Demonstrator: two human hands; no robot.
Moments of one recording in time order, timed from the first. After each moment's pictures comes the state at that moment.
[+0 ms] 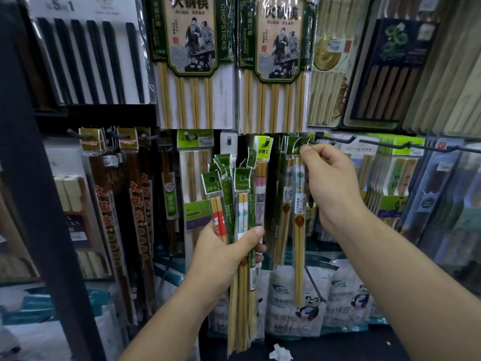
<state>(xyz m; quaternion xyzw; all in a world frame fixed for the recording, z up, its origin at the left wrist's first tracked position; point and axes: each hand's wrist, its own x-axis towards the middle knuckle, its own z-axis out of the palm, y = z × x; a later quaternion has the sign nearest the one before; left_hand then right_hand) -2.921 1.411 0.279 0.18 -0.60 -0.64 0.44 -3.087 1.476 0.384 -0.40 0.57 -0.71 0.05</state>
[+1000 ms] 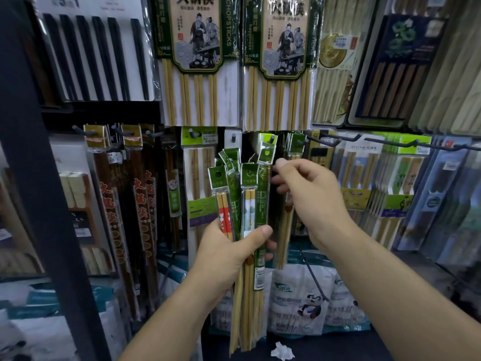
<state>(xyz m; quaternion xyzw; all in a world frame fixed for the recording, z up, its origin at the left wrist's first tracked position) -2.919 1.414 0.283 0.14 -0.60 -0.66 0.44 -3.060 1.476 0.363 -0.46 0.58 -0.67 0.08</state>
